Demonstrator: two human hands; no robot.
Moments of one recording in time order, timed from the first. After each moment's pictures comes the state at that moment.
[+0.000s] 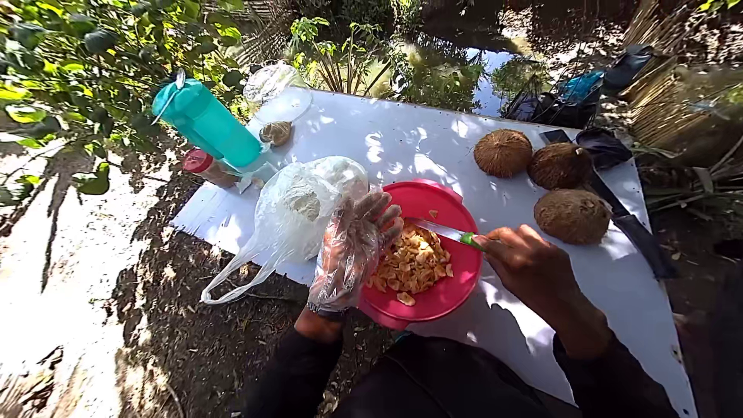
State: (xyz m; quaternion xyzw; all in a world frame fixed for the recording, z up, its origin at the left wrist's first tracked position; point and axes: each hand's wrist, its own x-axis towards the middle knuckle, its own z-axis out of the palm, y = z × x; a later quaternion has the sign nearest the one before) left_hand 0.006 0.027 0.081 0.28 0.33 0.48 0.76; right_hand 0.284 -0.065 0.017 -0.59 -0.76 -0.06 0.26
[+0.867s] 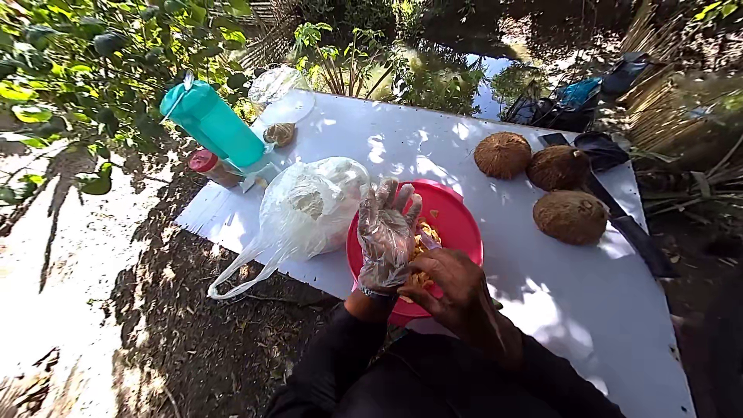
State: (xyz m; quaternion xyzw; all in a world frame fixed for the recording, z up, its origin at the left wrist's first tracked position) left_hand 0.044 0.047 0.008 0.42 -0.02 0.57 0.71; right_hand 0.176 -0.070 0.026 -0.45 -0.75 0.04 0.48
